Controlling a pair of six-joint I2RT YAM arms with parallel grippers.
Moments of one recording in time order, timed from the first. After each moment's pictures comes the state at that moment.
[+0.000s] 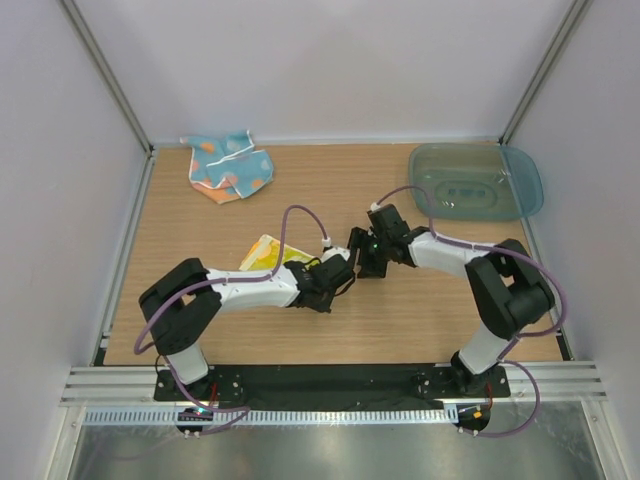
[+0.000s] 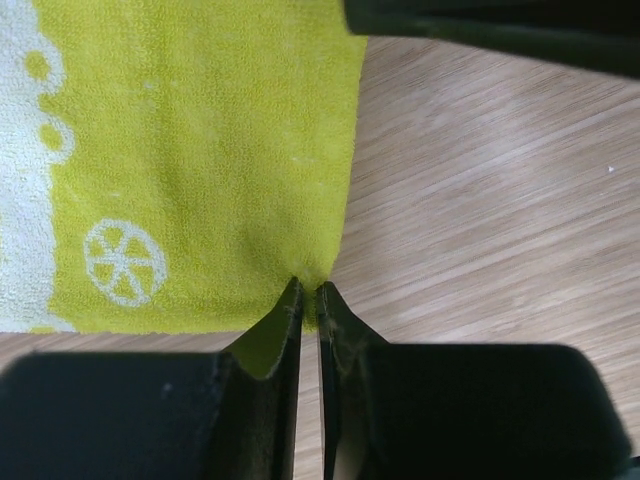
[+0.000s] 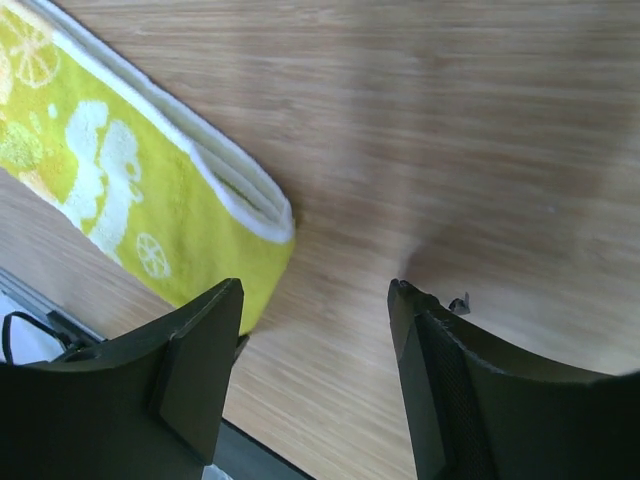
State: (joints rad) left arm -1.05 1.72 1.00 -0.44 -0.29 -0.54; right arm 0.53 1.62 0.89 -0.24 -0.26 0.73
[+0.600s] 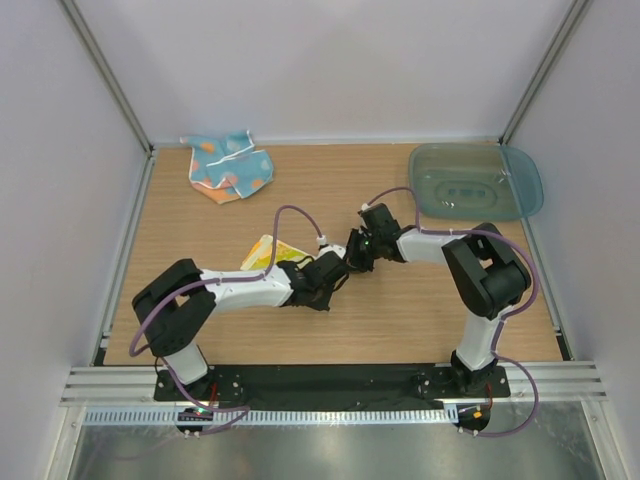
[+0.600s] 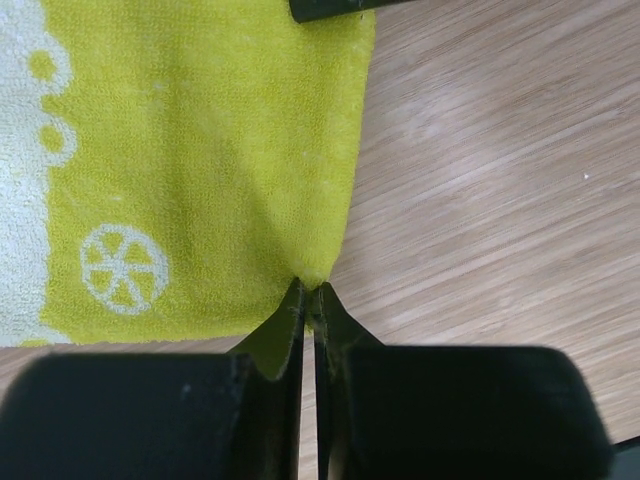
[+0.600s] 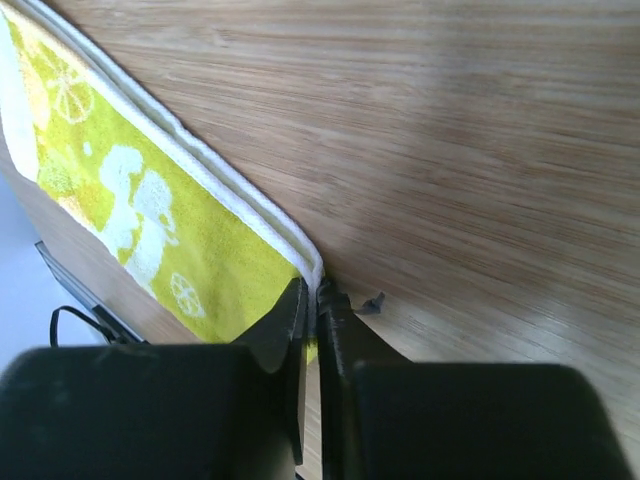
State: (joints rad) left arm -1.01 1.69 0.96 -0.37 -0.24 -0.54; right arm 0.52 1.83 0.95 -0.06 -0.40 0.80
